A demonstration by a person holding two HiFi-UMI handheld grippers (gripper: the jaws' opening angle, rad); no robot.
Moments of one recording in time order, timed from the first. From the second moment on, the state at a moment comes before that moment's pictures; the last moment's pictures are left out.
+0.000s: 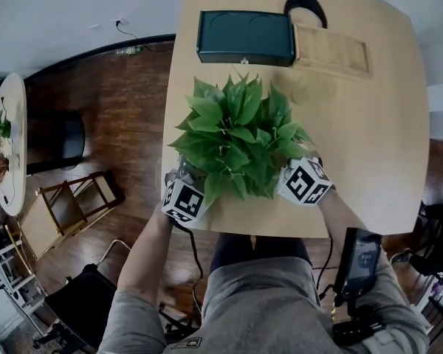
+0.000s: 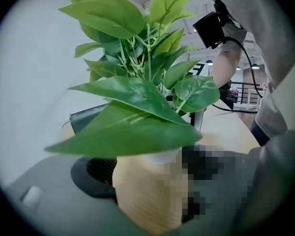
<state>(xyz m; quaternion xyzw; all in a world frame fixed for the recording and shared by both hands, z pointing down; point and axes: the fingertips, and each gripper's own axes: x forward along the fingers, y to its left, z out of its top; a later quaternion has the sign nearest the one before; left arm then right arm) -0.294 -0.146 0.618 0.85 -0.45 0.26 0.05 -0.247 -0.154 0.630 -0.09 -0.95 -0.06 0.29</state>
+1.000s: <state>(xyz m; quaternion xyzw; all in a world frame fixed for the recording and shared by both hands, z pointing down) -0.274 -0.167 0.573 0.88 -0.39 0.26 0.00 -0.260 -0.169 0.581 -0.11 -0.96 -0.06 0.24</state>
